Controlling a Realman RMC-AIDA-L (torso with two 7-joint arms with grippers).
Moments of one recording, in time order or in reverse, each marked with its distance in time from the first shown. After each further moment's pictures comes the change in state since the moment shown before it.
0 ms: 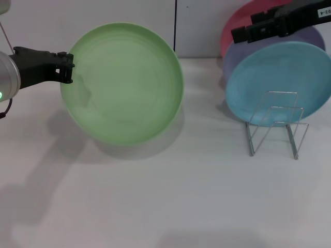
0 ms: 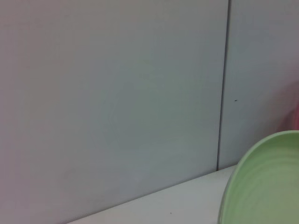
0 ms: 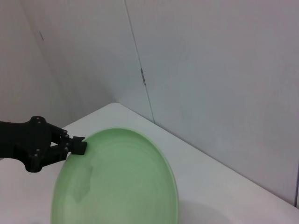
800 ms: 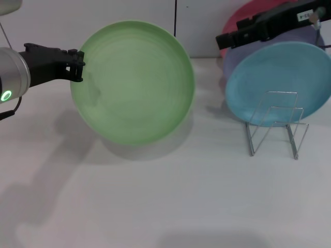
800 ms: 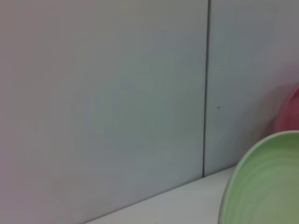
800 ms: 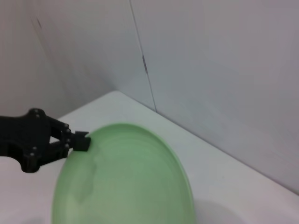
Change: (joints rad) left arm -0.008 0.000 0.029 -0.013 -0.004 0.005 0.000; right arm 0.058 0.043 -0.012 0.018 -0.094 0.006 0.028
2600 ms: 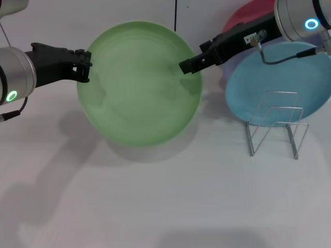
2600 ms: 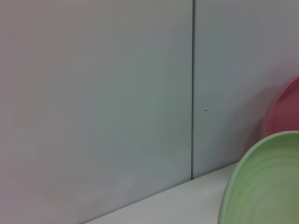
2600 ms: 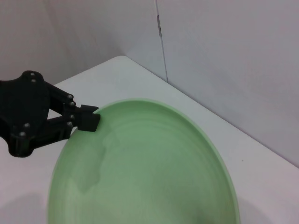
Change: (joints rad) left arm -0.004 0.001 0.015 -0.010 -0.012 -0.007 0.000; right arm 0.090 0.070 -0.126 0.111 -0.126 0.118 -0.005
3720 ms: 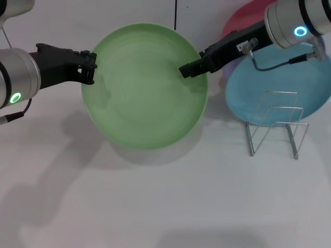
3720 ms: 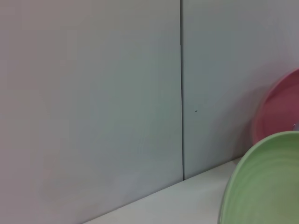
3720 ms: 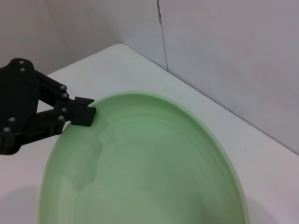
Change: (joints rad) left arm 0.003 0.000 0.017 -0.017 -0.003 -0.009 0.003; right arm 0.012 0.002 -0.039 0.050 -0.012 0.038 0.005
